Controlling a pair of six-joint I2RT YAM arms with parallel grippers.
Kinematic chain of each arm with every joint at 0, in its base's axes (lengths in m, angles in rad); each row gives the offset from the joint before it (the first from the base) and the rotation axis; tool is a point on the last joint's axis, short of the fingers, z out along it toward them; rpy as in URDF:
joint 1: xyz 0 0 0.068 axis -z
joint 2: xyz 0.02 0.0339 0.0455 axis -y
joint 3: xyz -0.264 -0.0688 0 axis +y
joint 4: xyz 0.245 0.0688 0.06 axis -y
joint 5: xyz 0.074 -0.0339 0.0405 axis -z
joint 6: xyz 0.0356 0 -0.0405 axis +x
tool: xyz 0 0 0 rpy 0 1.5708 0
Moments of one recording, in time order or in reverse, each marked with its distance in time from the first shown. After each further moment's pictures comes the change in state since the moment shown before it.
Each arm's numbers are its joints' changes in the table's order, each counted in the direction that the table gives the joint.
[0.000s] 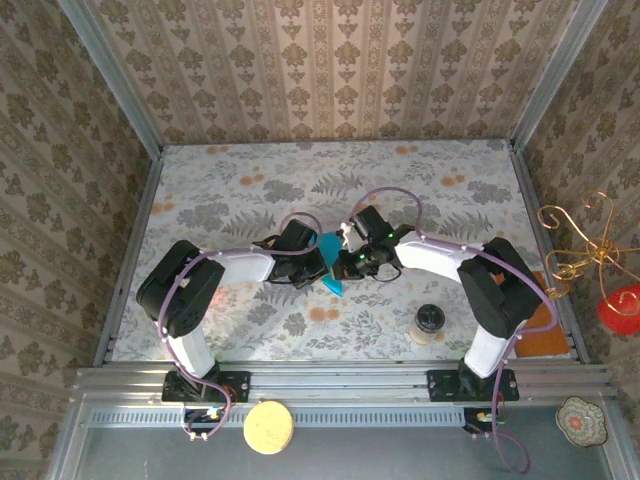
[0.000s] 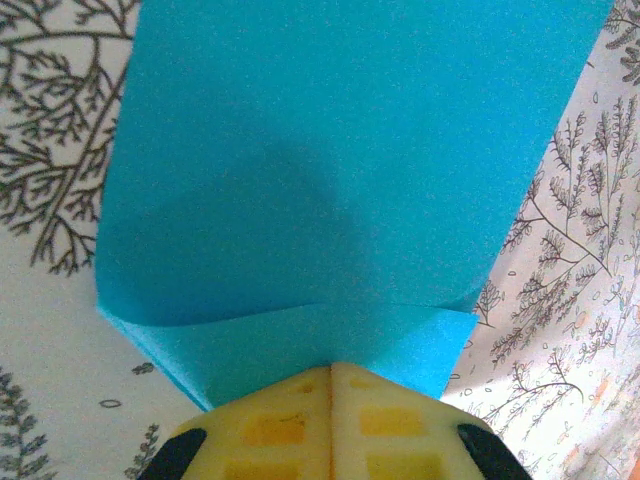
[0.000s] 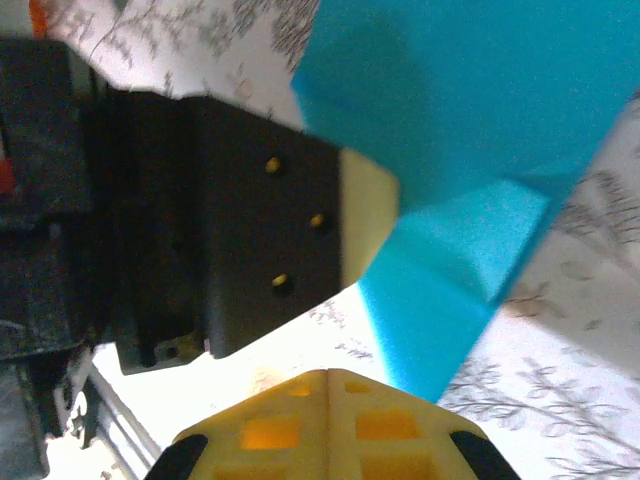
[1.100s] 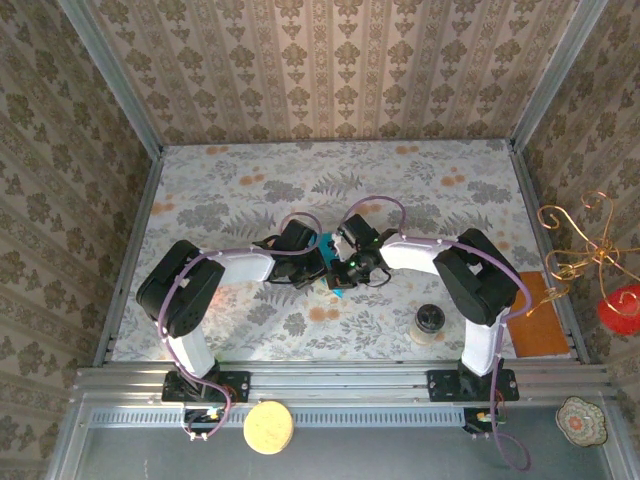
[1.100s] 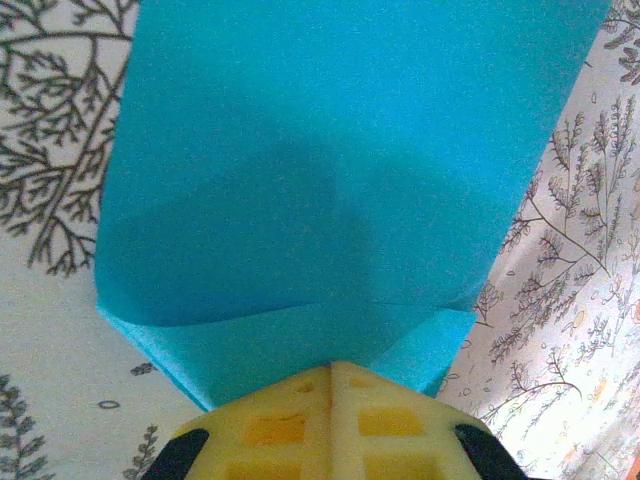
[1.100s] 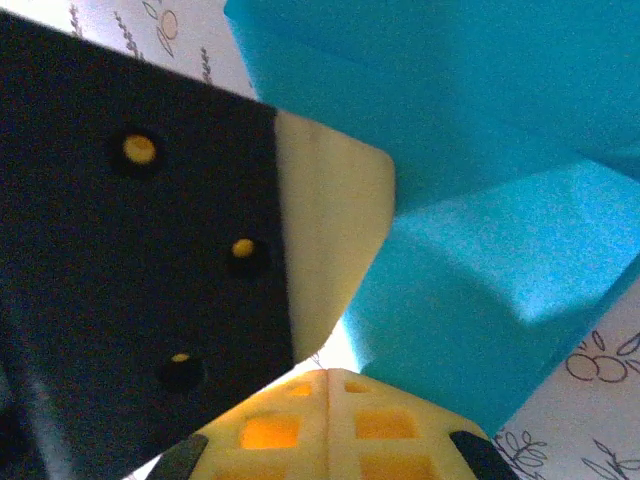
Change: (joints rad) left arm -0.001 0.000 0.001 0.002 0.003 0.000; right arm -0.029 -0.131 -0.040 0.011 0.000 0.006
